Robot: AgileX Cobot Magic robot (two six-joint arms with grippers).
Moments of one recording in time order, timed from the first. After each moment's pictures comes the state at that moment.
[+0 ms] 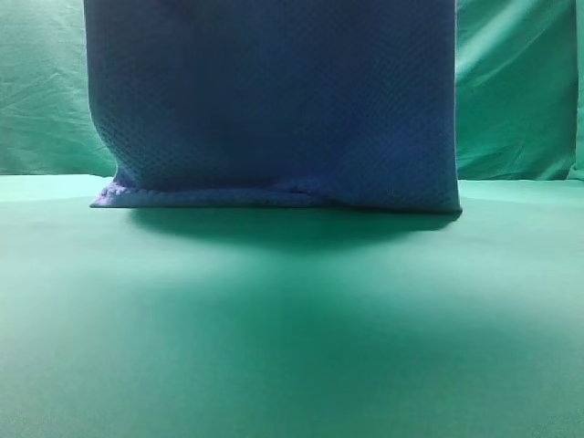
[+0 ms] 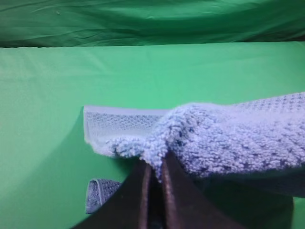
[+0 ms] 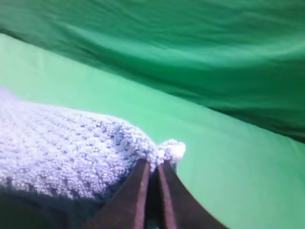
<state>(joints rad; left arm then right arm) -0.09 1.77 -1.82 -0.41 0.87 0.16 0.32 1.76 -1.87 0.00 0.87 -0.18</state>
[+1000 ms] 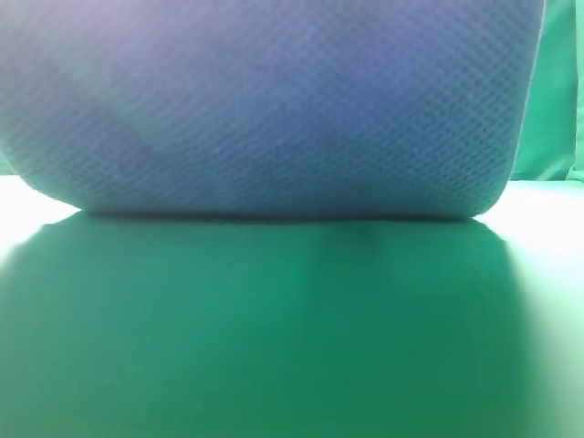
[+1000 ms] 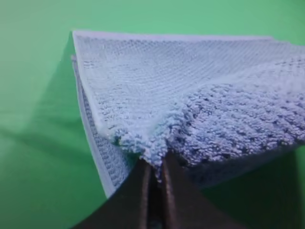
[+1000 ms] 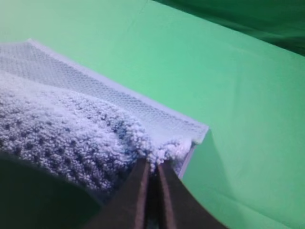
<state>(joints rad) -0.12 1.11 -0.95 -0.44 0.76 0.18 0.44 1.23 -1.15 0.05 0.80 -0.18</state>
